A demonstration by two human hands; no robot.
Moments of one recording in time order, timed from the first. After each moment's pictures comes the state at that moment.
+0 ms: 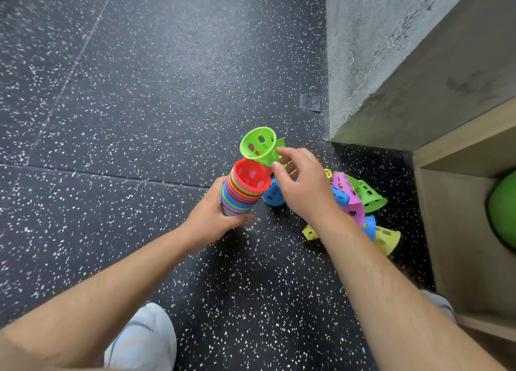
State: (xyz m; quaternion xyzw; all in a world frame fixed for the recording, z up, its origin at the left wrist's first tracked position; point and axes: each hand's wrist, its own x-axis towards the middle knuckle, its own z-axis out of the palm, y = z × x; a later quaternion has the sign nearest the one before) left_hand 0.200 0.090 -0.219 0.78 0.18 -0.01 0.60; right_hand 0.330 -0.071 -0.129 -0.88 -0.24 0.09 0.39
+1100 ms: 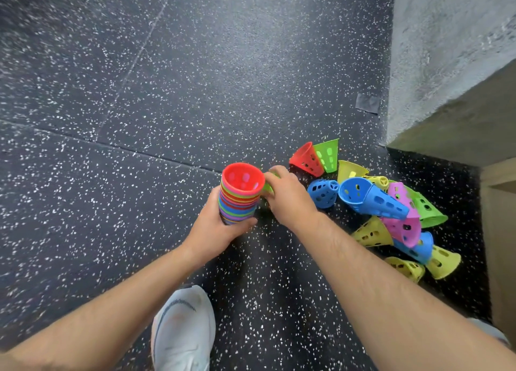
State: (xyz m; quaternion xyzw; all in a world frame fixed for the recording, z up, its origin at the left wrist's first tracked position) left_hand 0.121 0.131 -0.224 0.73 0.30 0.07 0.61; right_hand 0.286 0.016 -0.206 -0.88 -0.39 0.22 0.15
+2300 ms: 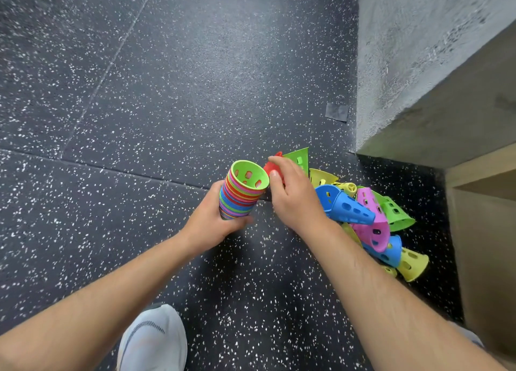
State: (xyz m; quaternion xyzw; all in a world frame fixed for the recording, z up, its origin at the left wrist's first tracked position) left_hand 0.185 0.118 -0.215 0.77 0.23 0.03 0.59; right_hand 0.323 -0.025 -0.165 -0.88 -0.30 0.14 0.35
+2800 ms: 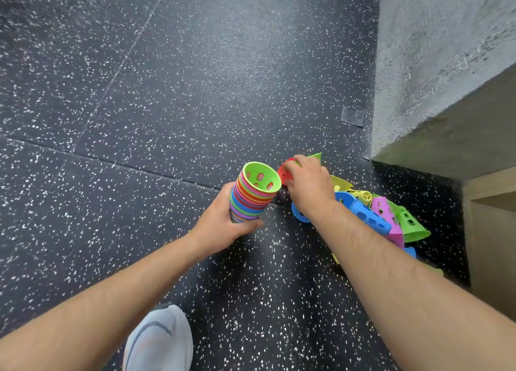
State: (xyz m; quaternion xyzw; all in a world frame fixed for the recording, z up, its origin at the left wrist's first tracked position) left_hand 0.182 0.125 -0.222 0.76 0.23 0.02 0.60; right_hand 0.369 -0.007 -0.197 -0.92 -0.38 0.09 0.01
